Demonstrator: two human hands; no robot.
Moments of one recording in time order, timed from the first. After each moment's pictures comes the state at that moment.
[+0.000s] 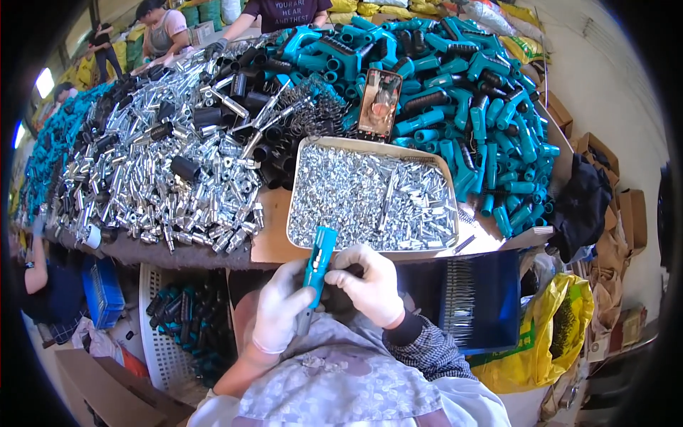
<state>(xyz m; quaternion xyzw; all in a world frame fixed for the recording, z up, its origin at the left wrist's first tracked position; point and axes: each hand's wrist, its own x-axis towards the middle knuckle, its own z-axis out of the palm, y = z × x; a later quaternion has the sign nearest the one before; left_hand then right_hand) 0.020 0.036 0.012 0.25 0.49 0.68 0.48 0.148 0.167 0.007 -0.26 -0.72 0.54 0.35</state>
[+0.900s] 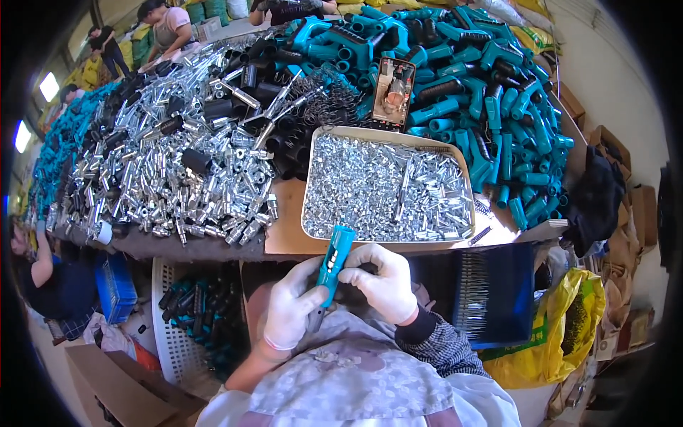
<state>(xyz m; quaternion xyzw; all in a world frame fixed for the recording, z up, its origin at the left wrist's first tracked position) 0.021 0.027 0.008 0.23 0.50 0.68 0.49 0.147 0.159 0.013 -0.29 -0.69 0.59 0.30</state>
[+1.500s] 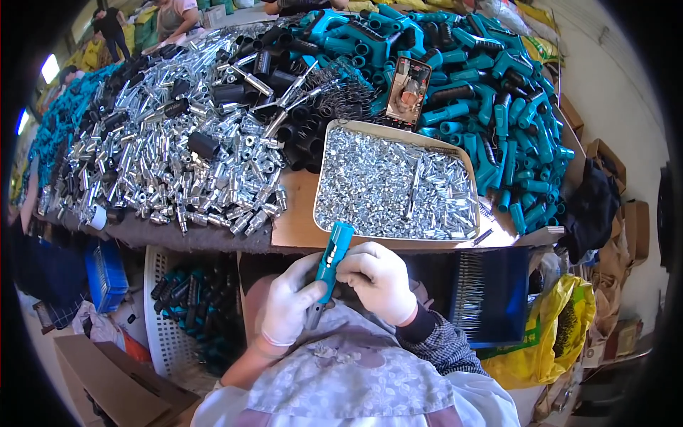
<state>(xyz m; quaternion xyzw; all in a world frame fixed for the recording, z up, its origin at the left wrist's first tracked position) 0.005 0.012 -0.006 0.23 0.47 0.69 0.50 0.134 0.156 0.006 -0.11 -0.86 0.36 0.34</state>
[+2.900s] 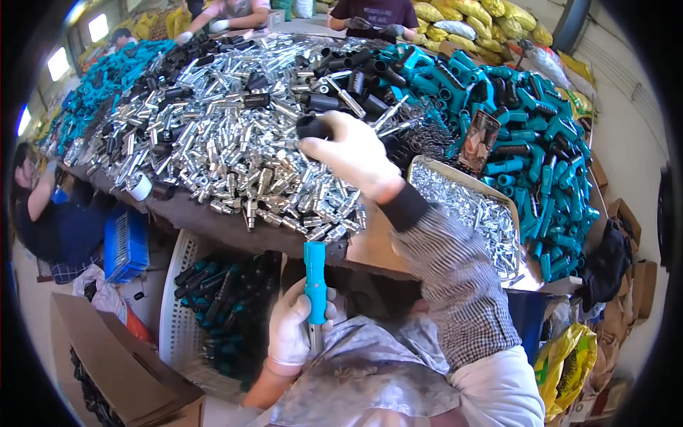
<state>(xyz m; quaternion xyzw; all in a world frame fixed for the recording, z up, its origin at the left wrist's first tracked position) -0.040 -0.073 -0.018 0.08 0.38 0.82 0.42 -0.123 0.182 0.108 -0.10 -0.90 0.33 0.25</state>
